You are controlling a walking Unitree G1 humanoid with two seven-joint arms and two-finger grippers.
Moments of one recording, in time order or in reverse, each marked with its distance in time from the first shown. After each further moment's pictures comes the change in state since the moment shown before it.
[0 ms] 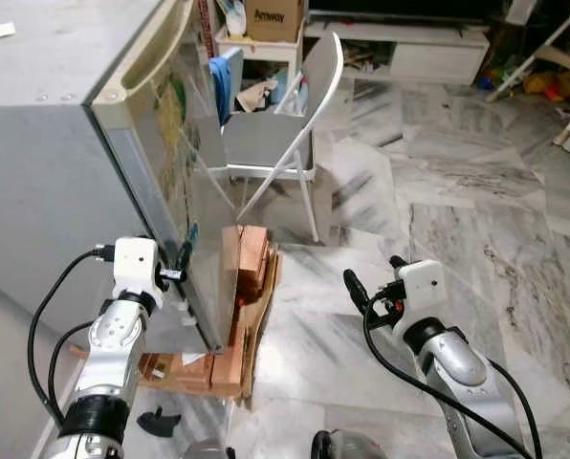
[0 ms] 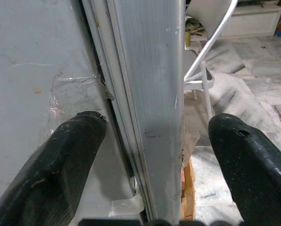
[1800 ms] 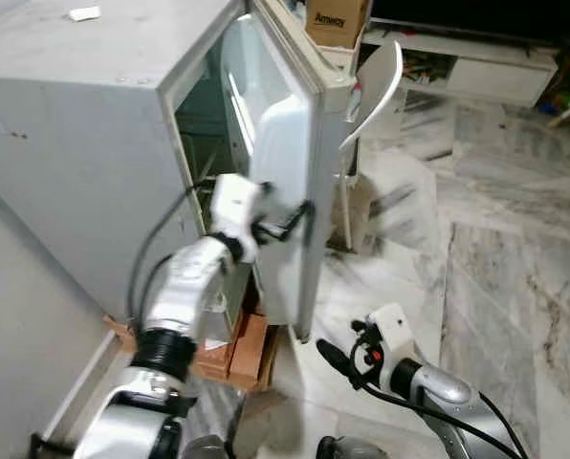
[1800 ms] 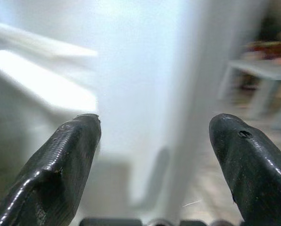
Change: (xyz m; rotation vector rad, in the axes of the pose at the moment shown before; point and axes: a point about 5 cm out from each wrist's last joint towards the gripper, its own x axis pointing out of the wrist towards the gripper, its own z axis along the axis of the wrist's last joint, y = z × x) left arm 0.041 -0.080 0.082 -0.105 -0.182 -0.486; right arm -0.008 0.021 -0.074 0.174 0.368 0.322
